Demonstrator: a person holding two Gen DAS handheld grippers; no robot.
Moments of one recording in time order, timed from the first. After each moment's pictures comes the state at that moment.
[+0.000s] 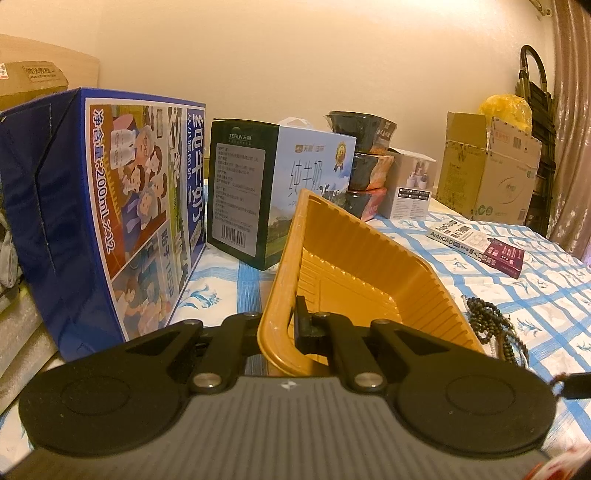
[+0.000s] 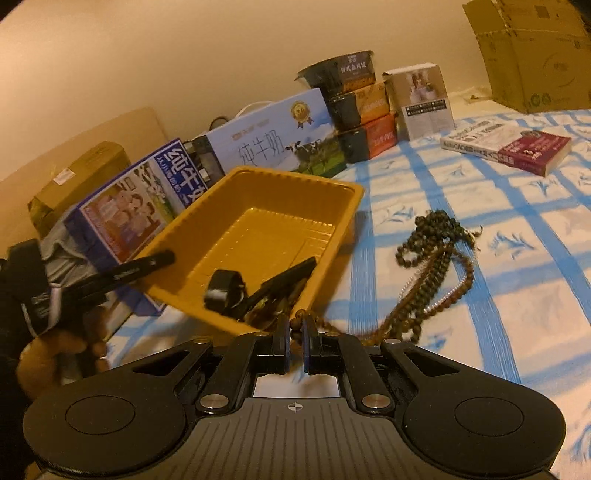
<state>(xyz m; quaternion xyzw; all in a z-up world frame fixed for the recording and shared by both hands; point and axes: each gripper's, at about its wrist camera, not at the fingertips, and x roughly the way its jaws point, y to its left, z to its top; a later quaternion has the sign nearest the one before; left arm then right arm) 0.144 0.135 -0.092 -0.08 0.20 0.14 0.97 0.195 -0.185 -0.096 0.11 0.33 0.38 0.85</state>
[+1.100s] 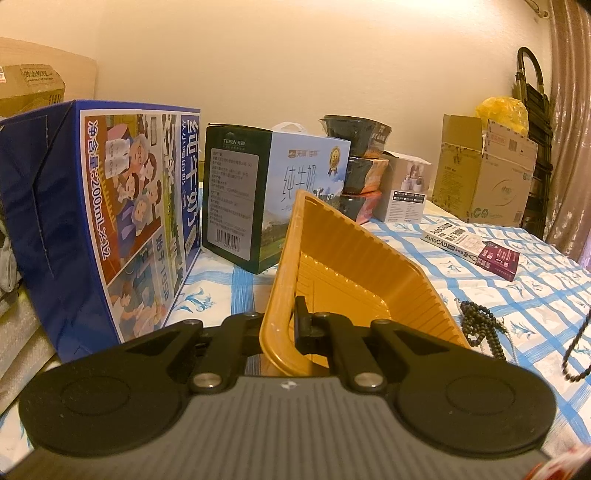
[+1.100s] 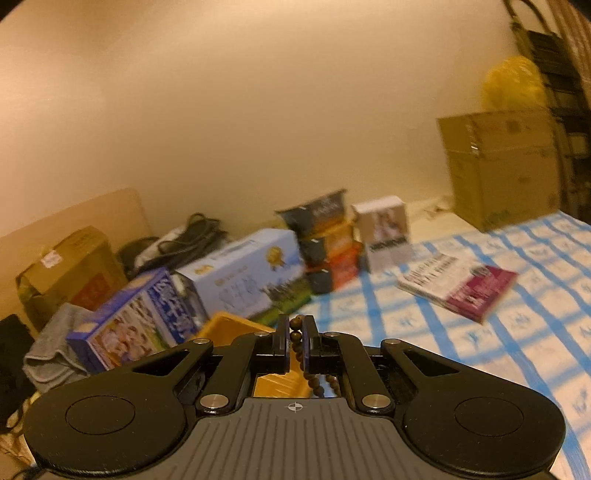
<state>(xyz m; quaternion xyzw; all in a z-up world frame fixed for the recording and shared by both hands) 0.143 0.128 -0.085 -0.08 0.19 0.14 0.97 0.212 -0.229 0.065 0.11 0.21 0.33 0.91</state>
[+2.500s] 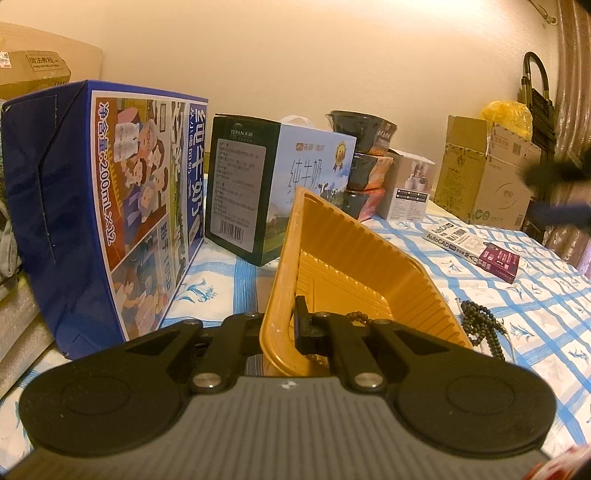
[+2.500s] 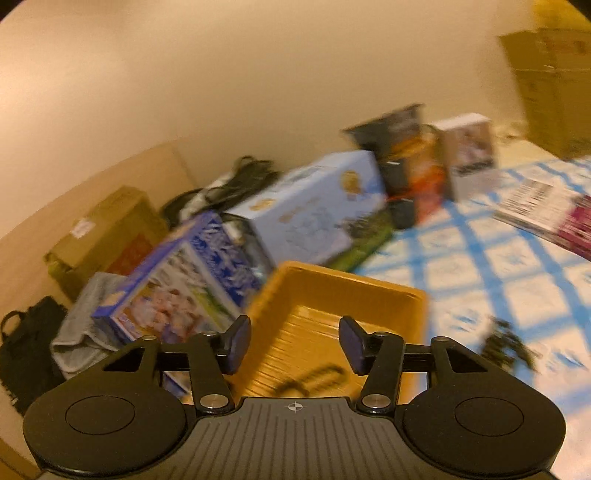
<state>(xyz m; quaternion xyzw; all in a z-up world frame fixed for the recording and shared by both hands) 0.143 0.135 -0.089 -0.10 0.20 0.14 0.96 0.257 -0.115 0.001 0.13 0.30 0.40 0.86</state>
